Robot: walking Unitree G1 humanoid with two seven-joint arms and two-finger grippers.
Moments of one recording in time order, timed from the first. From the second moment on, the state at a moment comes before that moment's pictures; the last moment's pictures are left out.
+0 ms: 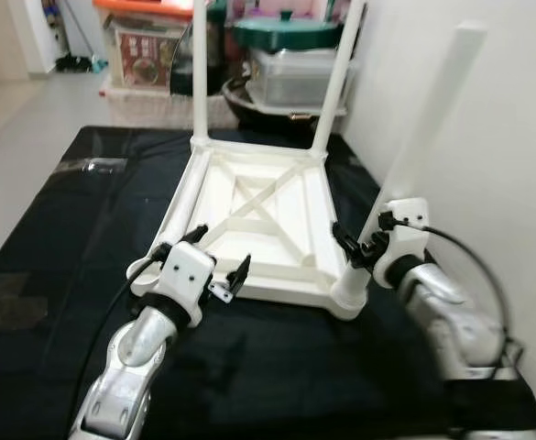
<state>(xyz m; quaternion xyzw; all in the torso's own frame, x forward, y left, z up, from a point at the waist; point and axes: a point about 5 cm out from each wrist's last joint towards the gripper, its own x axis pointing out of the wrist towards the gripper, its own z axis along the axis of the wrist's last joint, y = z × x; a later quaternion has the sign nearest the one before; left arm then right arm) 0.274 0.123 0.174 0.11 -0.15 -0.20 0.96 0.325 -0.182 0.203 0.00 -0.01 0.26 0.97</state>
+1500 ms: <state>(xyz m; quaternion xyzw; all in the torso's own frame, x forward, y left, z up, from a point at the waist) 0.278 0.117 0.176 0.11 -0.16 -0.21 0.96 0.326 -0.158 0.207 0.01 -0.03 0.37 0.93</state>
